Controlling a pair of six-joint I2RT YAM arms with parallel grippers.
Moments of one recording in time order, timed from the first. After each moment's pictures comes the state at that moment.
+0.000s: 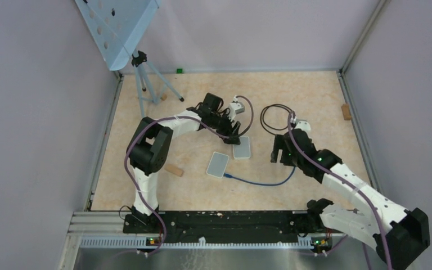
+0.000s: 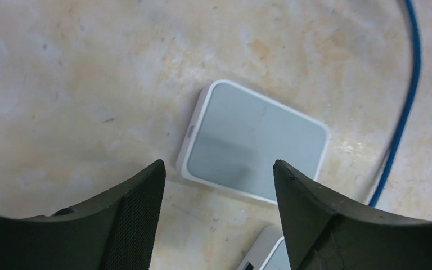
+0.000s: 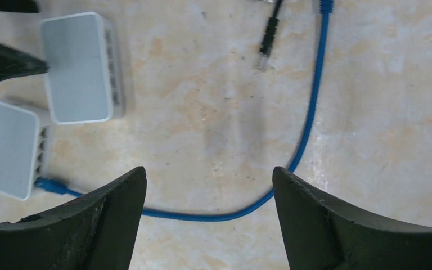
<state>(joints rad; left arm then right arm) -0.55 2.01 1.37 -0.22 0.74 0.24 0.62 0.88 0.69 -0.62 0.32 0.60</state>
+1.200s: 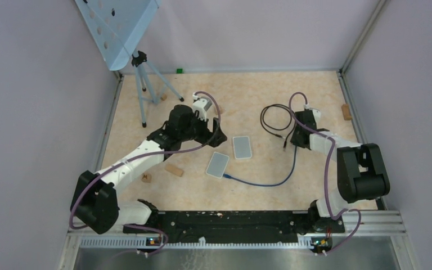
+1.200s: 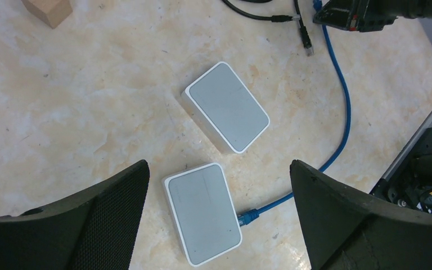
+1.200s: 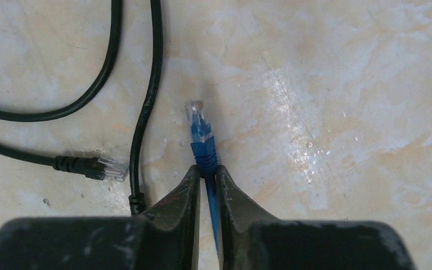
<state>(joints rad) -0.56 1.32 0.89 -0.11 0.32 -0.28 0.15 1.53 0.75 -0.16 0.28 0.44</state>
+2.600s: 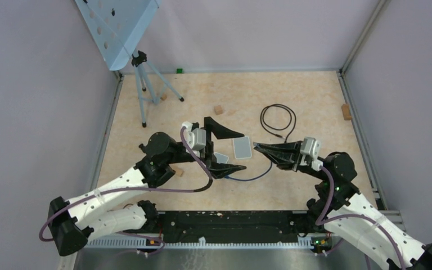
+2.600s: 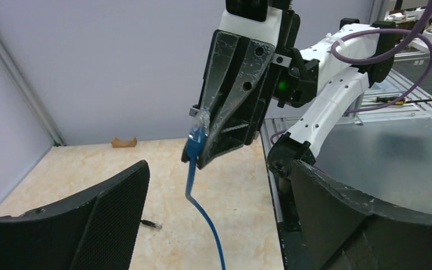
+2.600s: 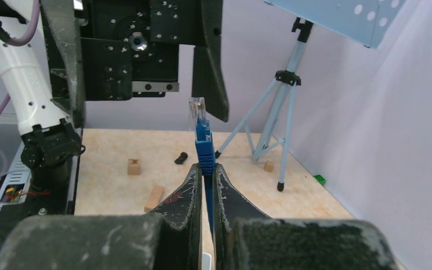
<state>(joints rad) -0.89 0.95 0.76 0.52 0.67 -0.10 0.66 0.52 0.47 0.49 -0.57 -0.04</state>
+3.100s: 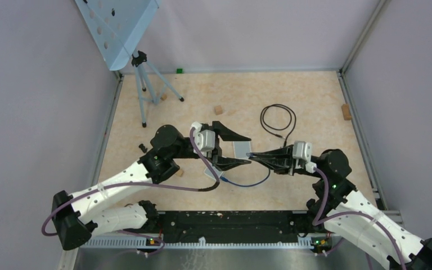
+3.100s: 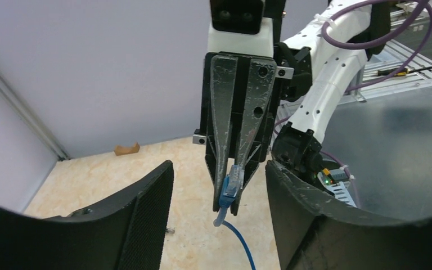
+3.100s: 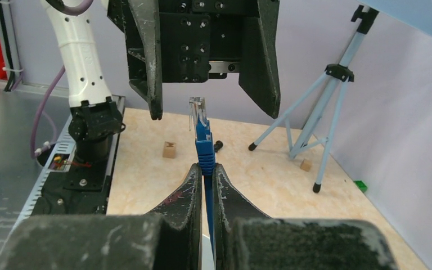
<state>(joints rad) -0.92 1.03 0.86 0.45 0.71 0.03 0.69 0.56 0.47 0.46 -0.72 -0.06</state>
